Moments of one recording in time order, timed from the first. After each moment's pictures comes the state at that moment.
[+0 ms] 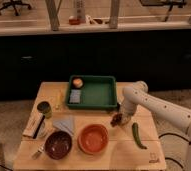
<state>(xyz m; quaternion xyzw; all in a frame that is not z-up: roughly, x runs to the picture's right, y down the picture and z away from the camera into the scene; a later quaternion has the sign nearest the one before) 0.186 0.204 0.866 -0.39 -0.07 -0.03 0.92</state>
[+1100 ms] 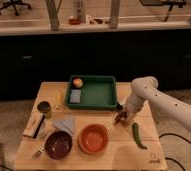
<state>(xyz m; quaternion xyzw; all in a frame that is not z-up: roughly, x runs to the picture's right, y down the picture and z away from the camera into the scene) 0.209 0.170 0.839 -0.36 -0.13 -0.08 0.92</state>
